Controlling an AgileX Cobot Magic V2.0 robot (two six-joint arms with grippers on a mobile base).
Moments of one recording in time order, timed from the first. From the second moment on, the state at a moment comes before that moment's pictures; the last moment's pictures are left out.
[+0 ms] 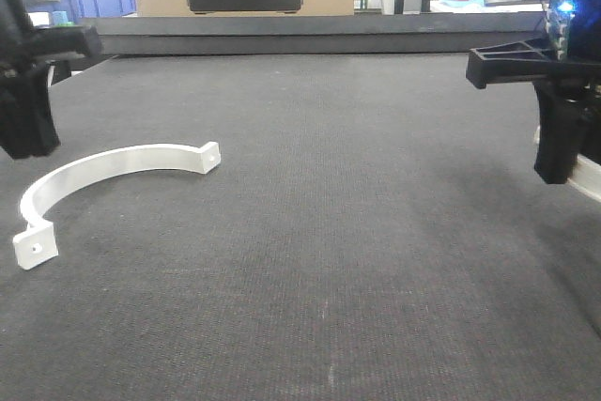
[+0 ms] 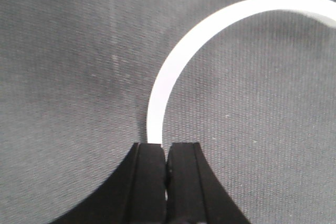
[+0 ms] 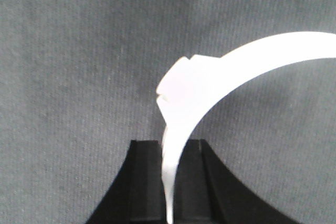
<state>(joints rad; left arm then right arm) -0.16 1.75 -1.33 -0.08 1.03 -0.05 0.38 1.58 -1.12 0.02 1.01 0.26</state>
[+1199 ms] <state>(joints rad) -0.19 1.85 -1.30 -0.01 0.98 -0.16 0.38 1.58 -1.12 0.01 0.99 0.26</state>
